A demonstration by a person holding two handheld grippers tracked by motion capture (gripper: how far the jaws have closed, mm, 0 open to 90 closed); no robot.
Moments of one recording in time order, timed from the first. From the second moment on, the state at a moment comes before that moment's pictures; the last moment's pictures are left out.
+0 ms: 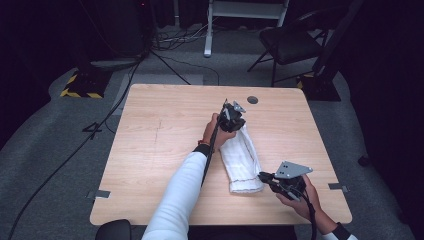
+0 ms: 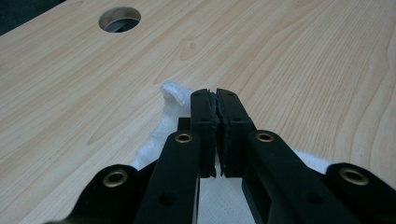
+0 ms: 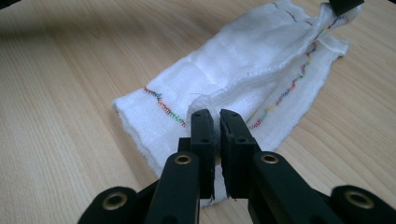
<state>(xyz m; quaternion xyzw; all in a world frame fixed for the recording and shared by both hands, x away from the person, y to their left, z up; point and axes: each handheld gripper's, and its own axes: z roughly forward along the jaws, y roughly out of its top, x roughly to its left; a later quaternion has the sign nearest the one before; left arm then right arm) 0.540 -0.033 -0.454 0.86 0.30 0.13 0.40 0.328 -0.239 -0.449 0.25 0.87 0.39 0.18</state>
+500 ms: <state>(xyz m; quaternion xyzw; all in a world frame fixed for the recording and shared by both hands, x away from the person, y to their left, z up) 0.509 -0.011 -0.442 0.86 0.30 0.15 0.38 0.339 -0.251 -0.456 0.30 0.86 0.37 0.20</state>
